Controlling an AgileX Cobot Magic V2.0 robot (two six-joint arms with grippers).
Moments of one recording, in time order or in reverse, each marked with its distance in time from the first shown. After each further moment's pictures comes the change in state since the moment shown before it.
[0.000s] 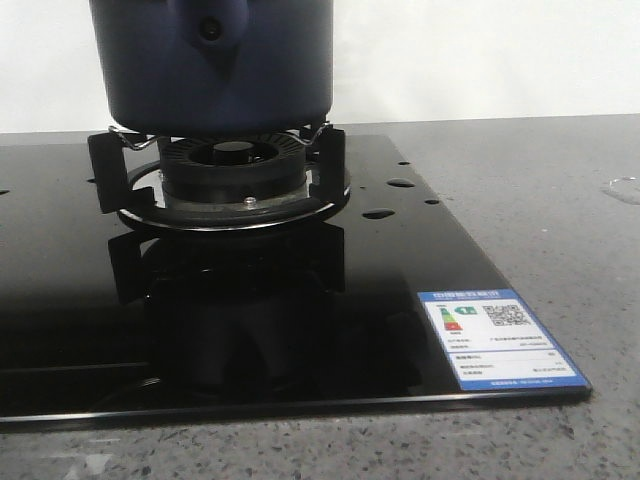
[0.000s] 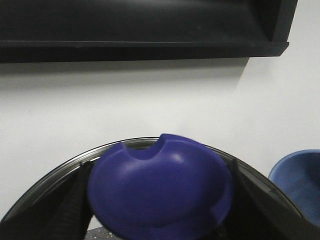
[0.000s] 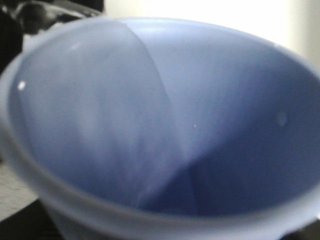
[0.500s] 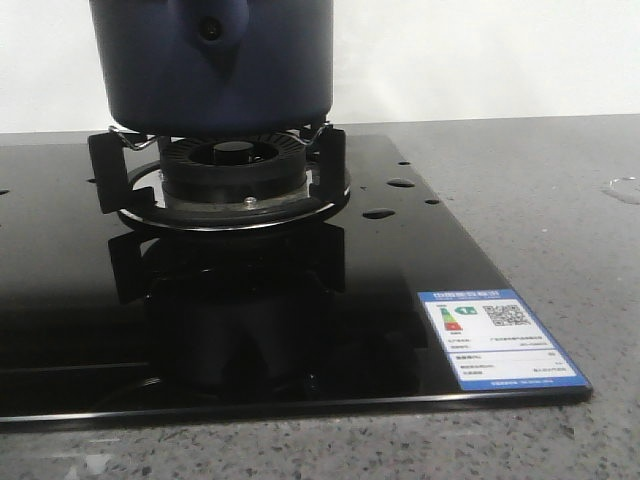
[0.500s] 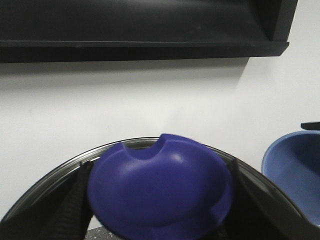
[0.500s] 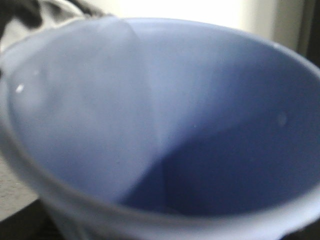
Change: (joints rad) left arm 0.000 0.000 0.000 0.000 0.000 0.000; right arm 0.002 0.000 -0.001 -0.203 -0.075 0.000
